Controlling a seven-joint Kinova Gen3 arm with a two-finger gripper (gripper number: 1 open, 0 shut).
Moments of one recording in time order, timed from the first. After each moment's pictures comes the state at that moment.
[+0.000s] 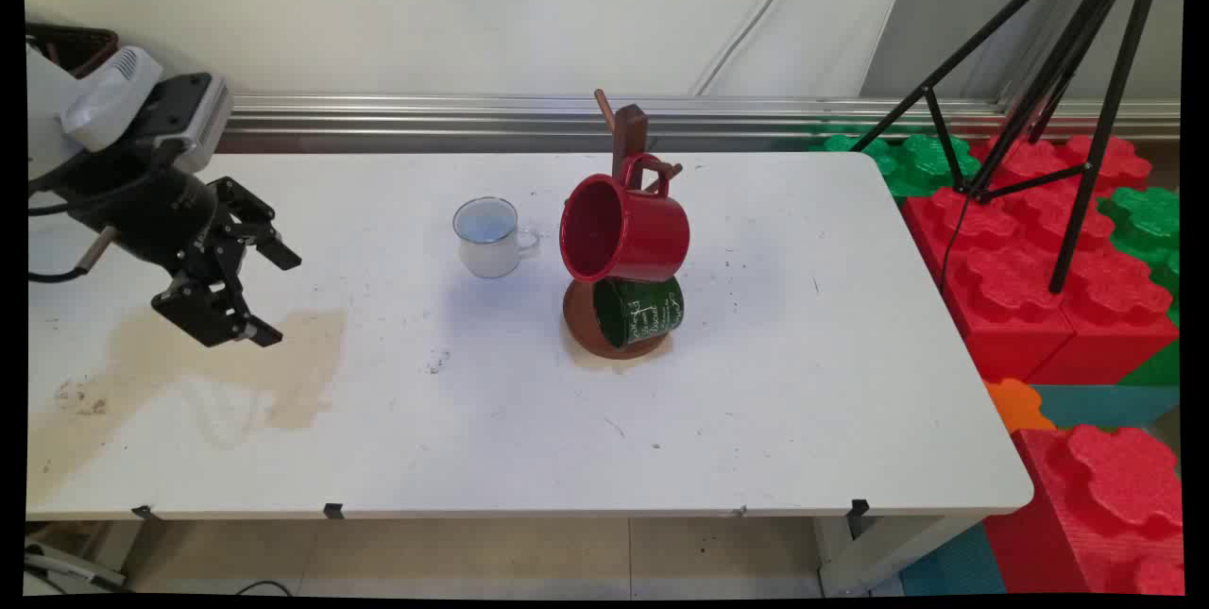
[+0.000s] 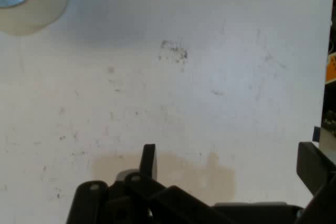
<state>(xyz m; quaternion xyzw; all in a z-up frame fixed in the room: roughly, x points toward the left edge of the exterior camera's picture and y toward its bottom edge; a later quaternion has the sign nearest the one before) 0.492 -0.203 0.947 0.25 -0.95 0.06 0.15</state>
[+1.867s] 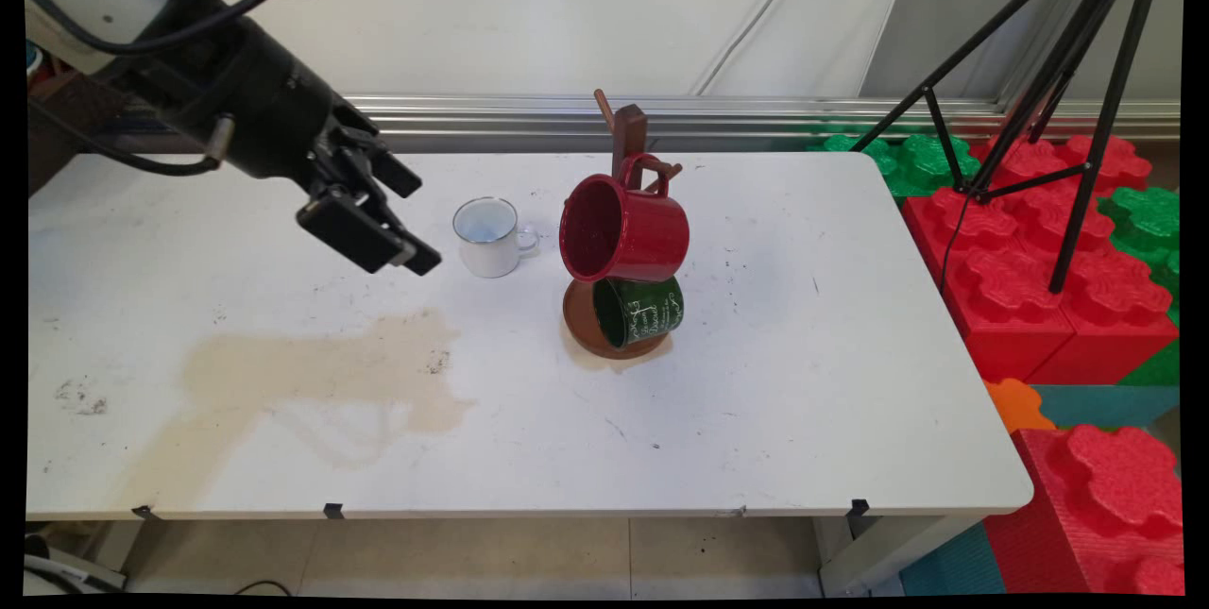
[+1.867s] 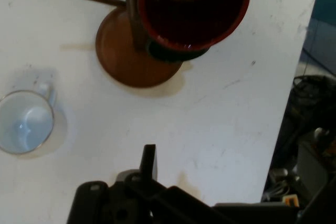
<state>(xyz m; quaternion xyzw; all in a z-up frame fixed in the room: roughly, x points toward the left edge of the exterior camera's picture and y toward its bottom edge) 0.358 -0.210 1.044 0.35 -0.90 0.09 0.23</state>
